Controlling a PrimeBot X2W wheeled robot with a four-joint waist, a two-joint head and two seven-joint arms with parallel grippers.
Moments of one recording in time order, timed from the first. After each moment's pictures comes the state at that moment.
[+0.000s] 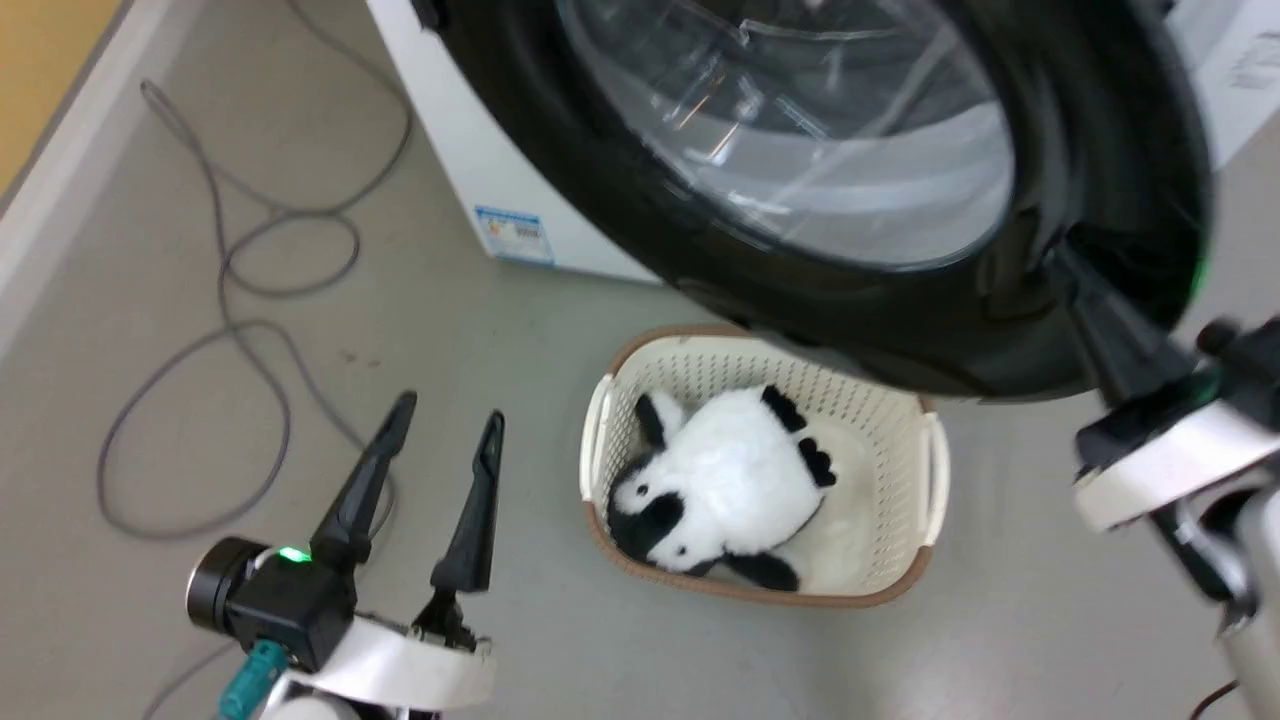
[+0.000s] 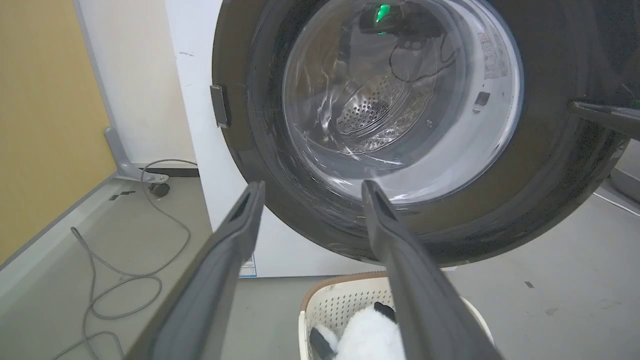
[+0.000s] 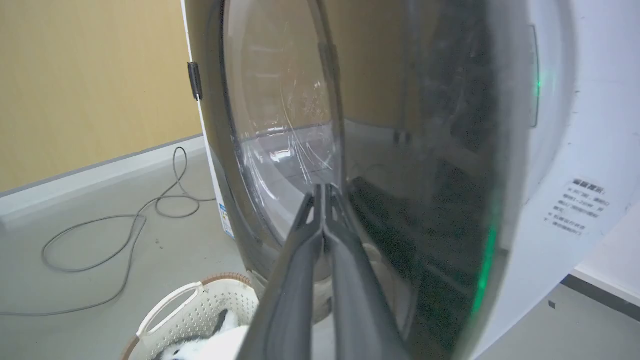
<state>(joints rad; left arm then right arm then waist) -0.04 0.12 -0.14 -0.11 -0.16 -0.13 -0.26 -0.40 -0.42 0.22 0.13 0.29 0.13 -0.16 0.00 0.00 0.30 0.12</state>
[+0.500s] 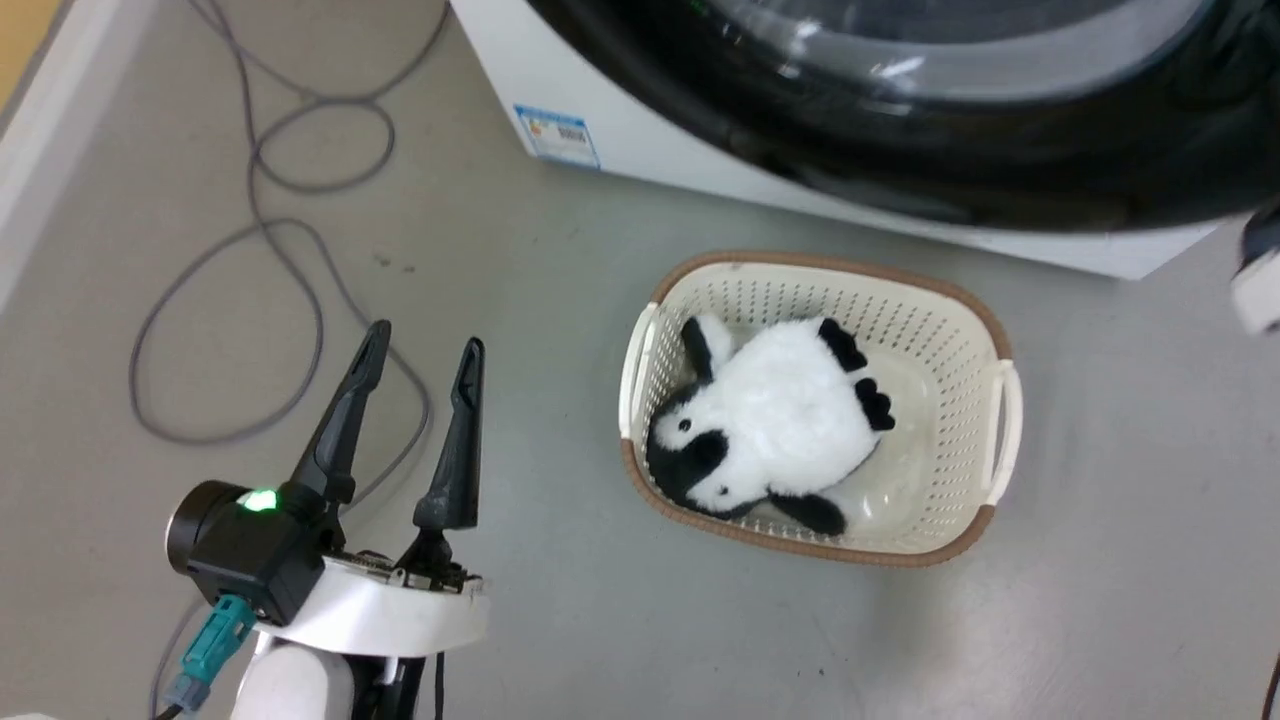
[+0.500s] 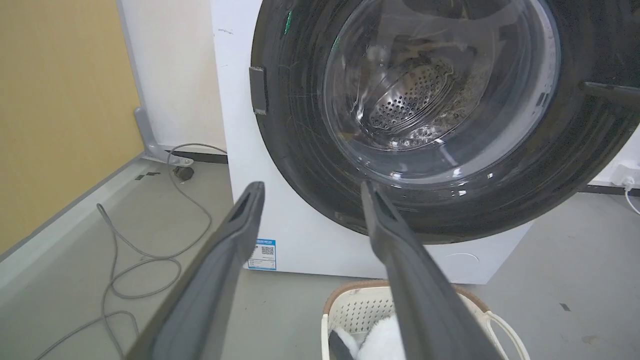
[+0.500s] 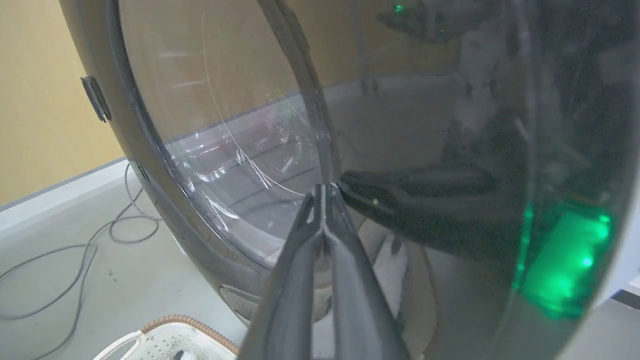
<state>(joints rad) -0.13 0.11 -0.11 -0.13 -0.21 -0.13 -0.26 -0.68 -0.49 0.10 0.22 0.38 0.13 -0.01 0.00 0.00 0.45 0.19</state>
